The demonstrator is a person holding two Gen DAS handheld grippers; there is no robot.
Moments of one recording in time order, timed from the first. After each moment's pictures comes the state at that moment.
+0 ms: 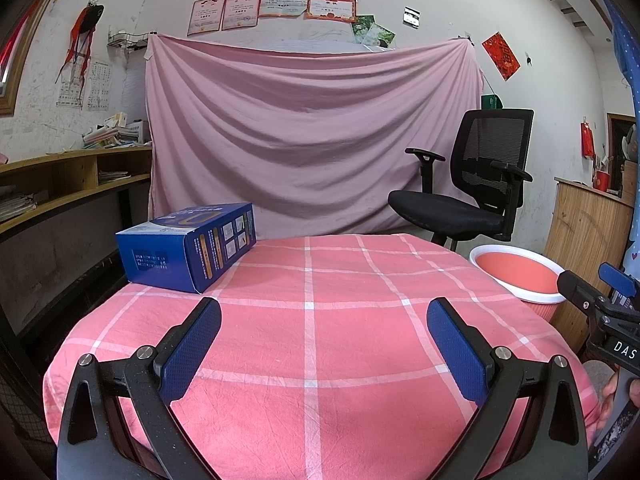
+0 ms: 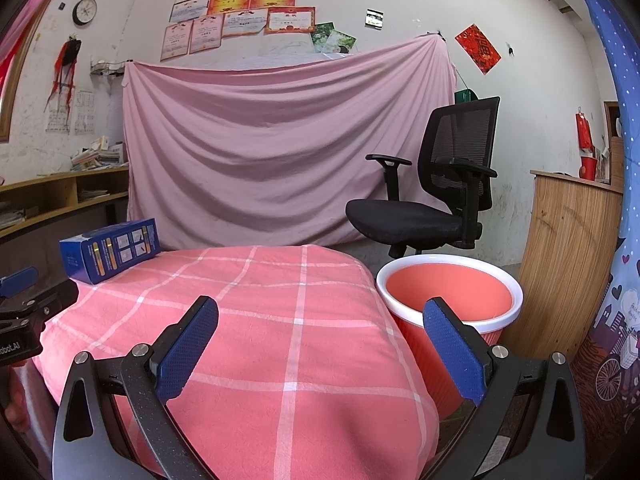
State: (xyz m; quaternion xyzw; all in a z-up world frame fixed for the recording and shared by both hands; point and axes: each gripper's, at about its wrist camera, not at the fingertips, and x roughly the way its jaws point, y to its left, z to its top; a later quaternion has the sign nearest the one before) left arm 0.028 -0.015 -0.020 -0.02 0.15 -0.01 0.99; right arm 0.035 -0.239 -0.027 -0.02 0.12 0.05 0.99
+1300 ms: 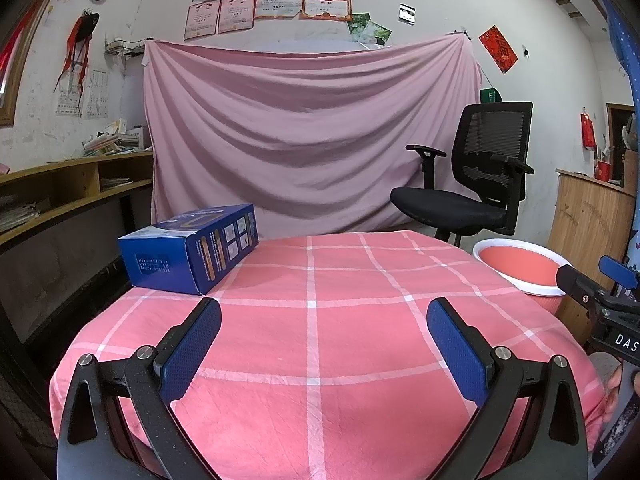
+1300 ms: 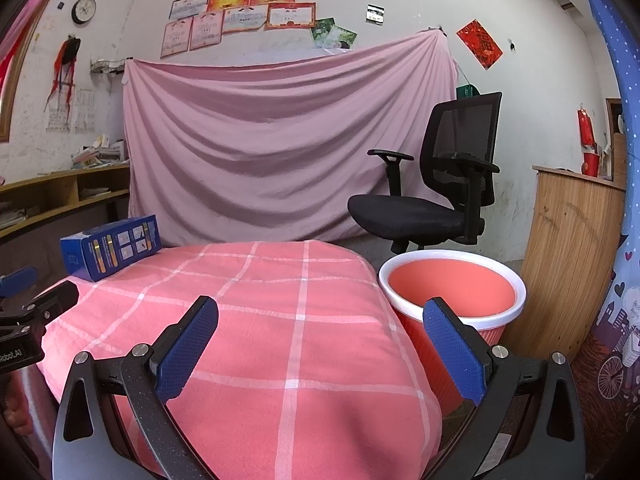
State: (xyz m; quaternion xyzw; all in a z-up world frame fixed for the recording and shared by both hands) left arm 0.031 0.000 -0.026 0.00 0.16 -0.01 0.99; right arm 0.035 -0.233 -0.030 -0.02 0.12 0.05 0.99
